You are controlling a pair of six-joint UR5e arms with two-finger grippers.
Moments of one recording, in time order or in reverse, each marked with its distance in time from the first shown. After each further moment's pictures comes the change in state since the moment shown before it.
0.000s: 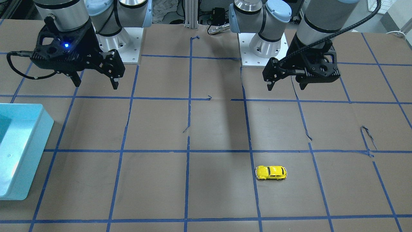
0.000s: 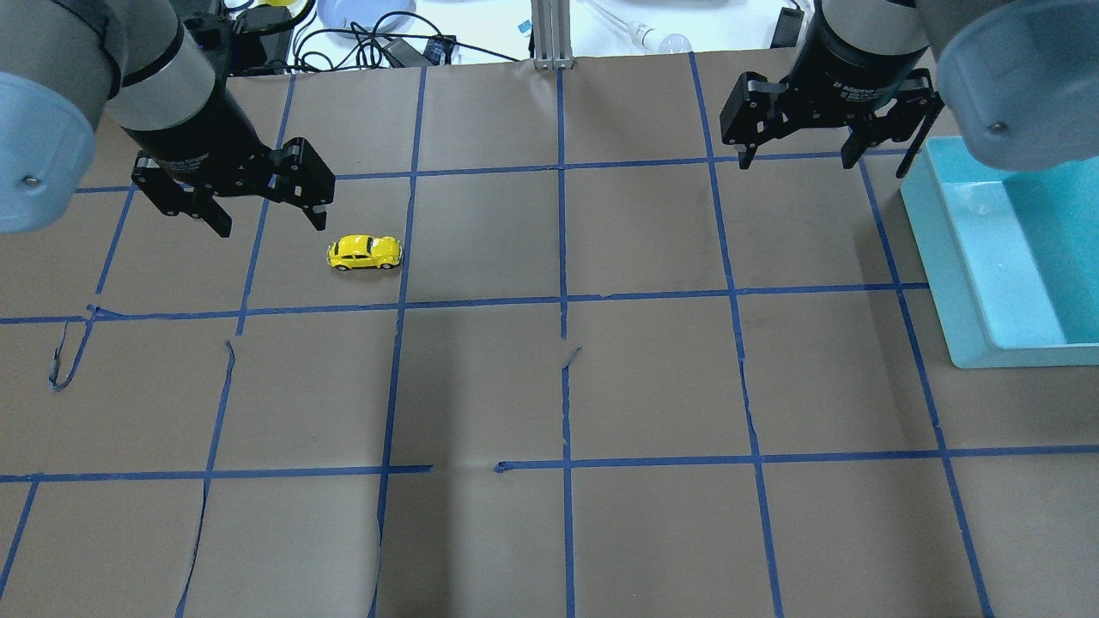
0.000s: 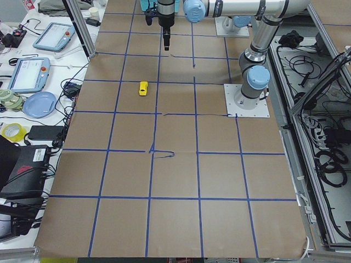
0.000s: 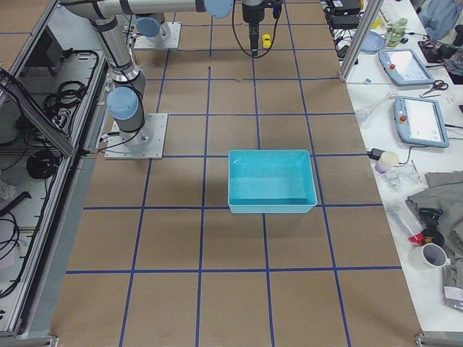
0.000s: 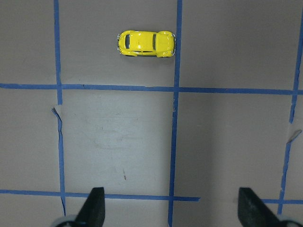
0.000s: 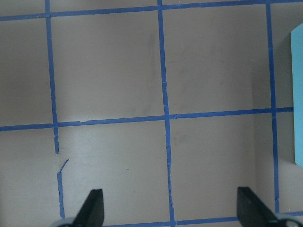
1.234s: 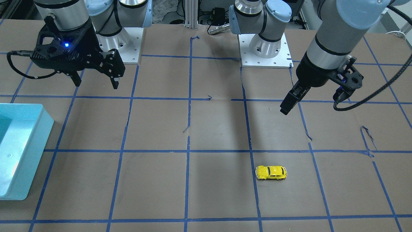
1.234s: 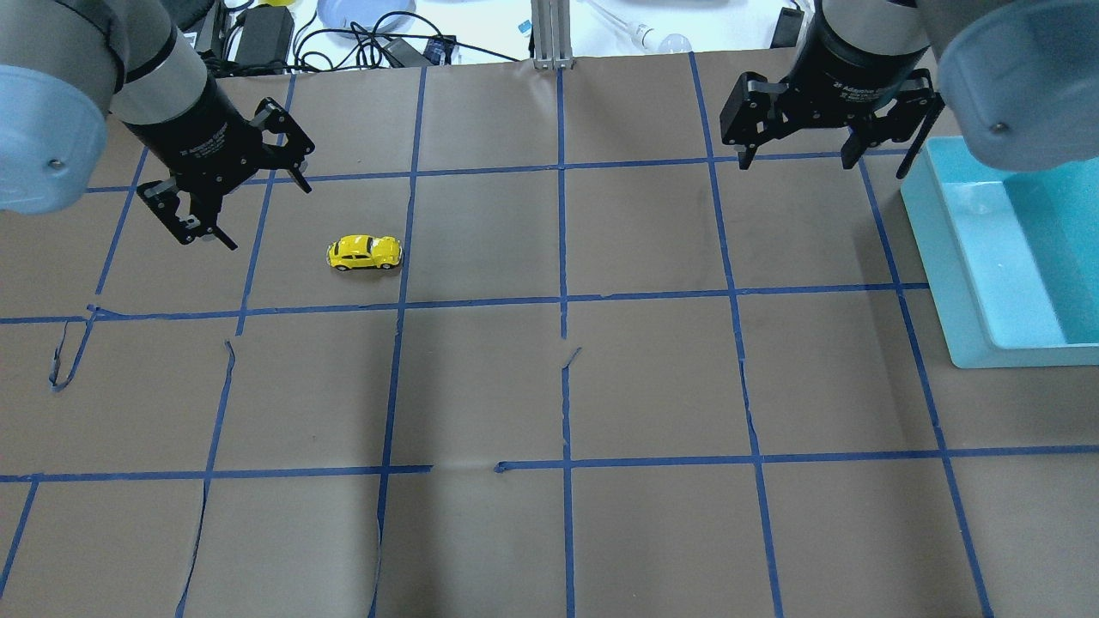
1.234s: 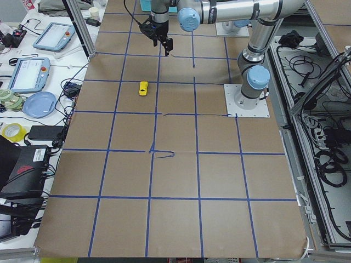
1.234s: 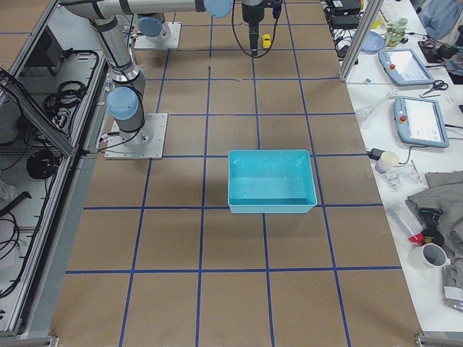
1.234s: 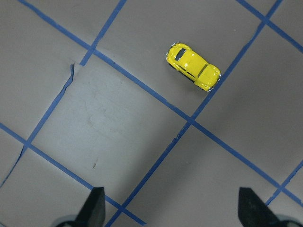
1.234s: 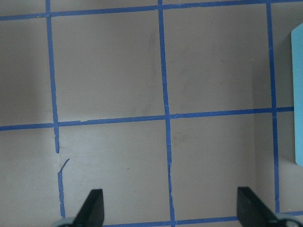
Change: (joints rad) left arm 0.049 -0.077 -0.006 0.102 -0.013 -0.745; right arm 0.000 -0.001 0.000 0.001 0.002 0.000
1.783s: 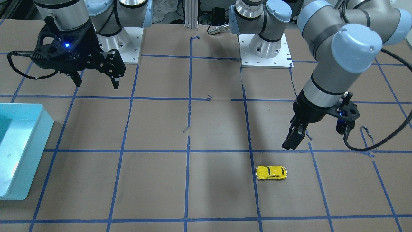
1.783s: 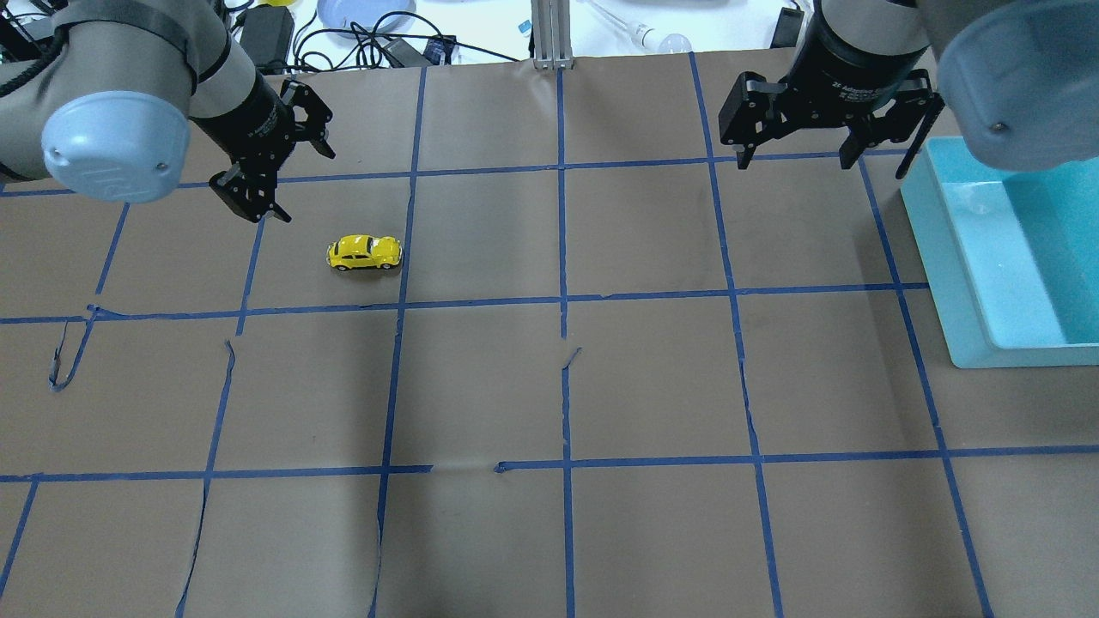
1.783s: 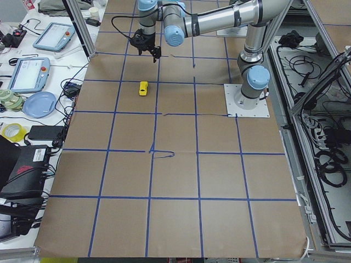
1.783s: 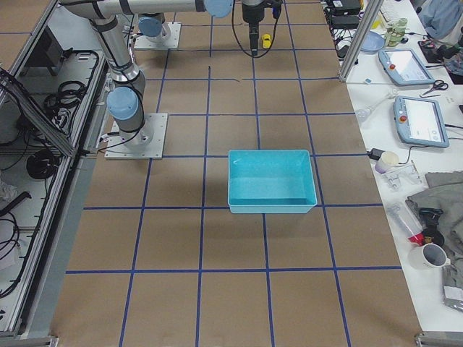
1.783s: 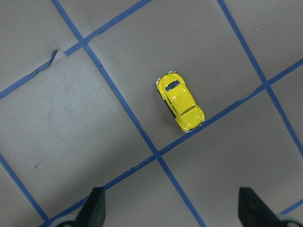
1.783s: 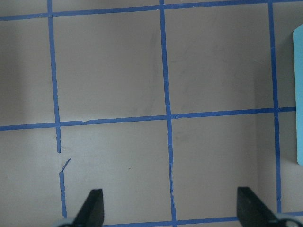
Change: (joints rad) left arm 0.001 -0.160 0.000 0.244 -0.043 -0.268; right arm 0.000 0.000 0.000 0.000 0.006 0.000
